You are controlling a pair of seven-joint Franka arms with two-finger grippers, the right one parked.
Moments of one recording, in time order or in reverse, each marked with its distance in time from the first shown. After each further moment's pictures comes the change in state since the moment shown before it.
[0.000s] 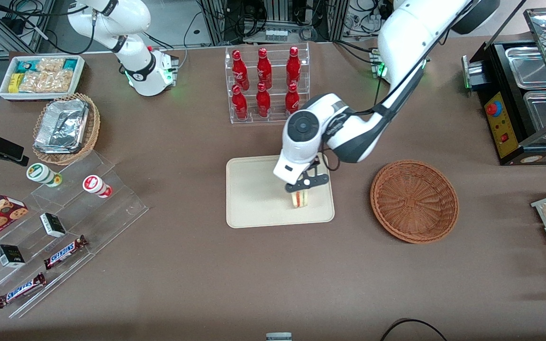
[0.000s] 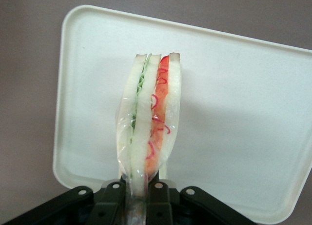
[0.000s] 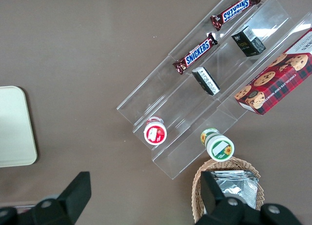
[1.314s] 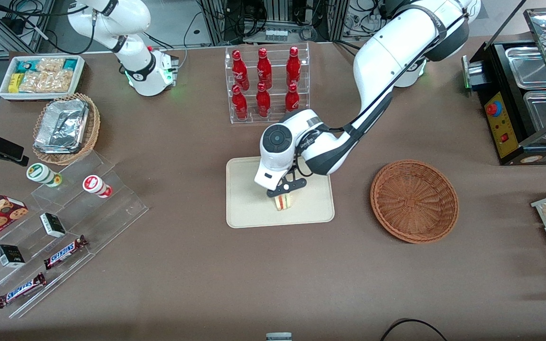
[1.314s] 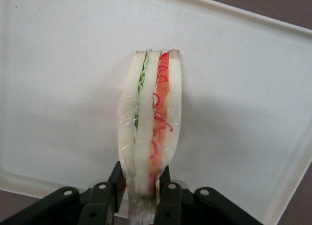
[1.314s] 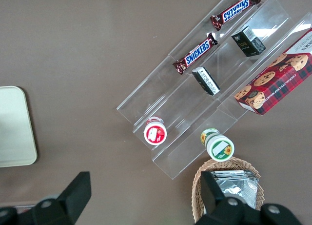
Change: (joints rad) arm -0.068 0.163 0.000 0.127 0.025 0.028 -0.099
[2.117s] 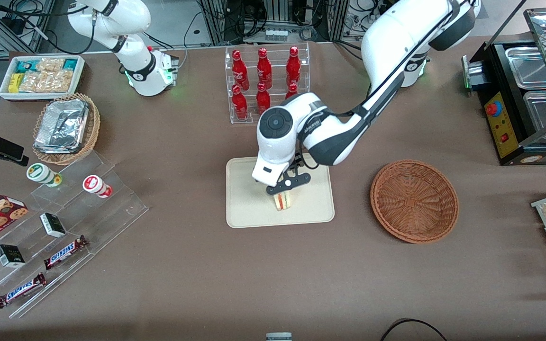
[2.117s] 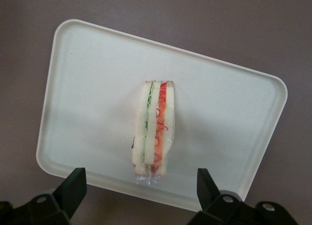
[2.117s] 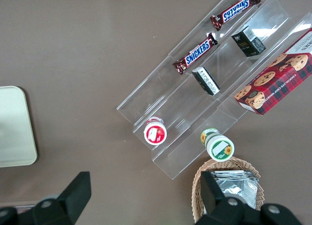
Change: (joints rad) arm 0.000 -0.118 -0.007 0.104 0.003 -0.196 0.020
